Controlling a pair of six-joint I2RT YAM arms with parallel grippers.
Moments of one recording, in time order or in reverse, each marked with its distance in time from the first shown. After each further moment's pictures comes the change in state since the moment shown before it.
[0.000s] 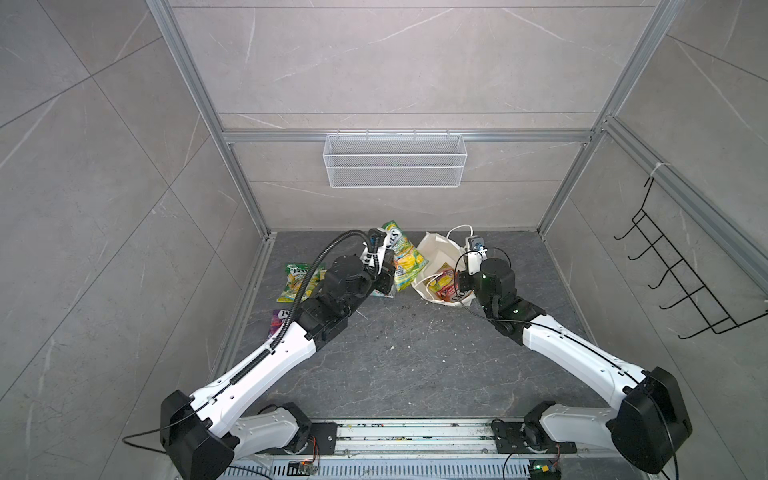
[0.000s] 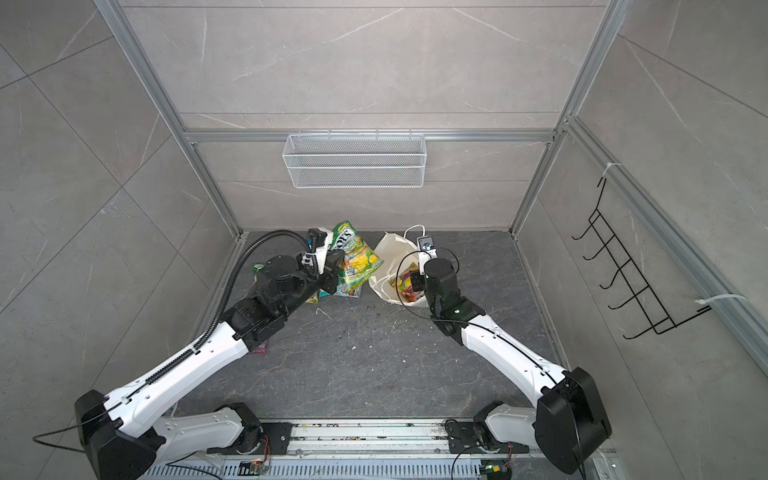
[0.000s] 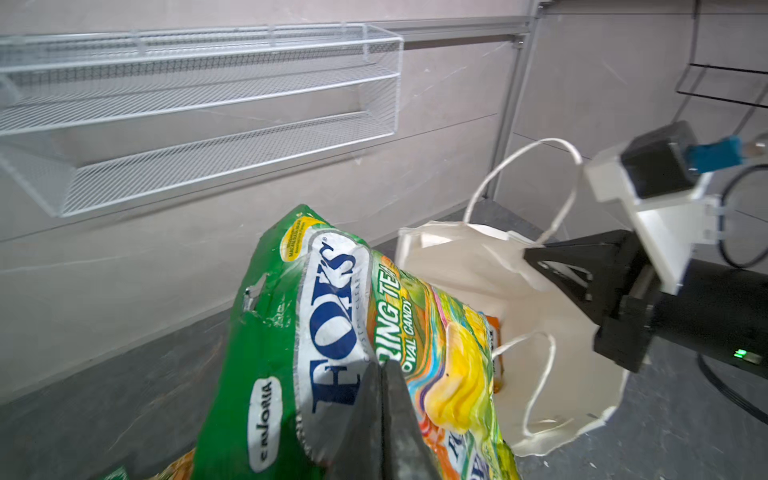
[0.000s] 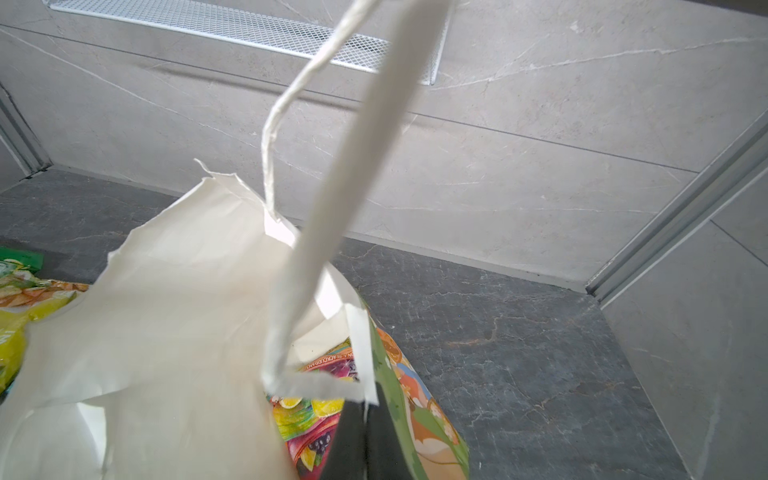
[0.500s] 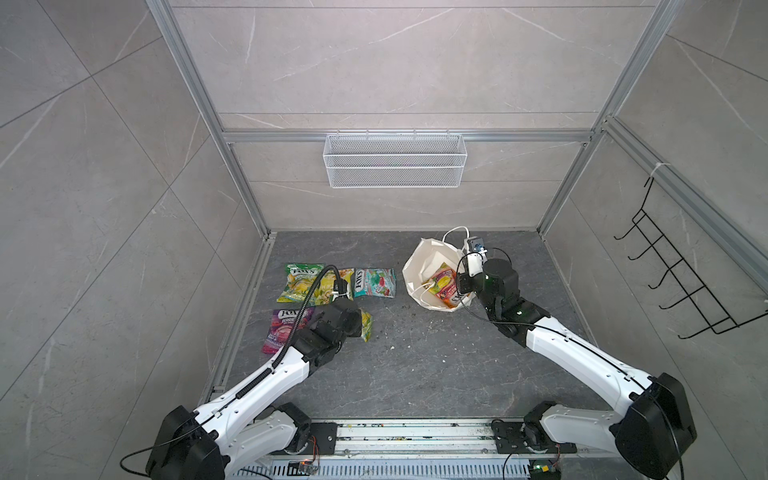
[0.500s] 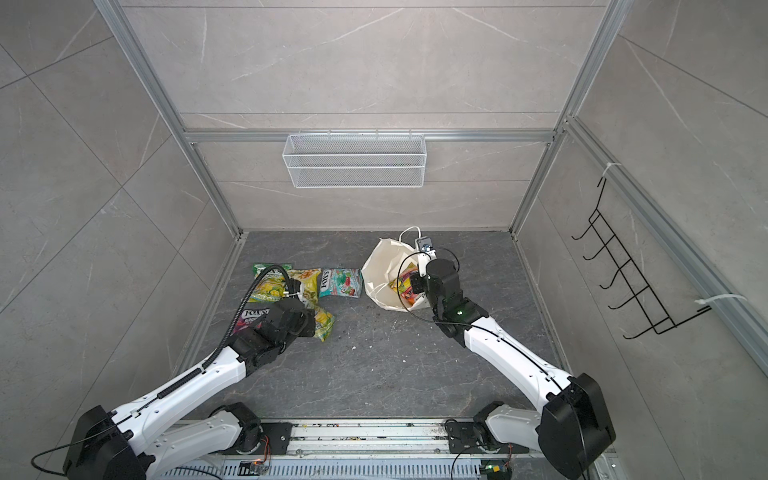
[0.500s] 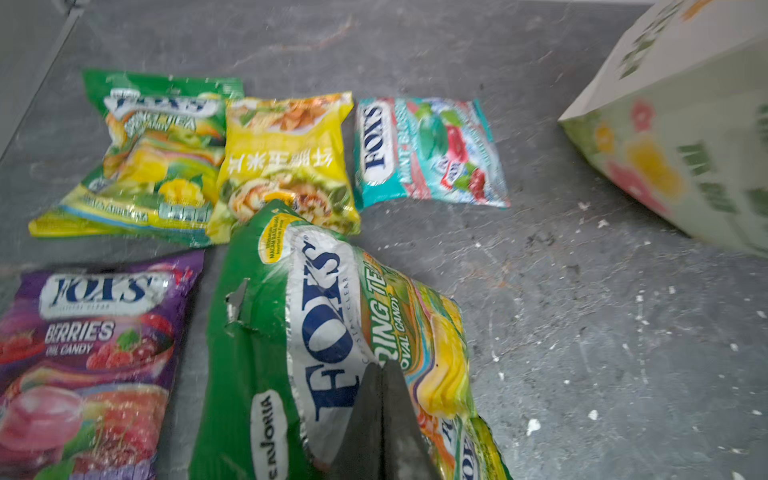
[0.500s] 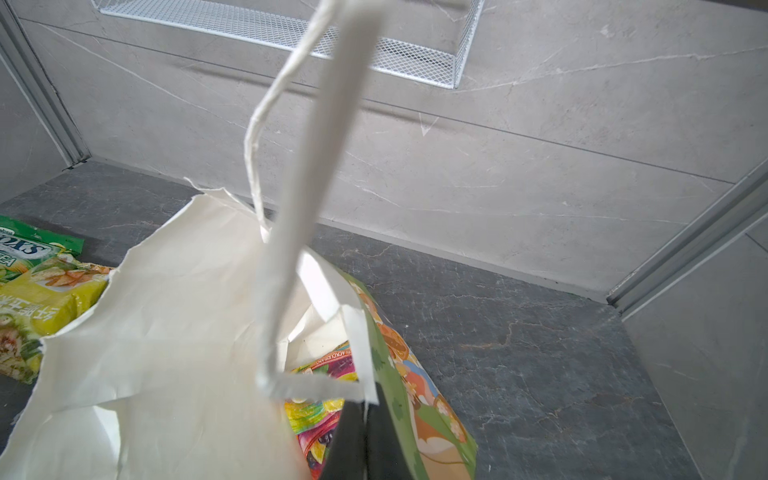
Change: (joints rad) left arm 0.069 -0.102 -0.414 -0.273 -0.199 -0.403; right arm 0.000 -0.027 0.000 -0.032 -0.059 -0.019
